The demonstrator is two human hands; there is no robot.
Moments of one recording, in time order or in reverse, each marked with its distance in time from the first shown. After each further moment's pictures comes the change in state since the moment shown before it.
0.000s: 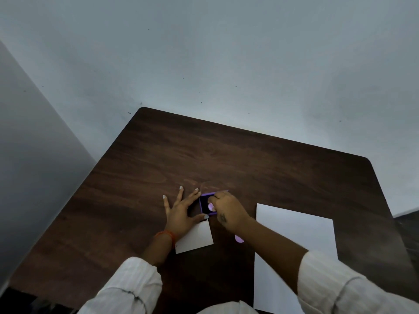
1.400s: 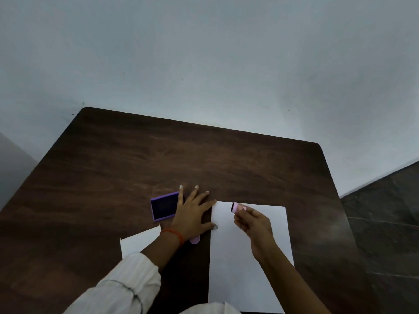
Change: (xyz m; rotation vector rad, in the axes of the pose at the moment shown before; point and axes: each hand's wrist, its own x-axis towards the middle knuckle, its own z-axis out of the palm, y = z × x) left_hand 0.030 0.110 0.074 0.466 -0.290 0.389; right_hand -0.126 0.089 -0.002 1.568 0.662 0.945
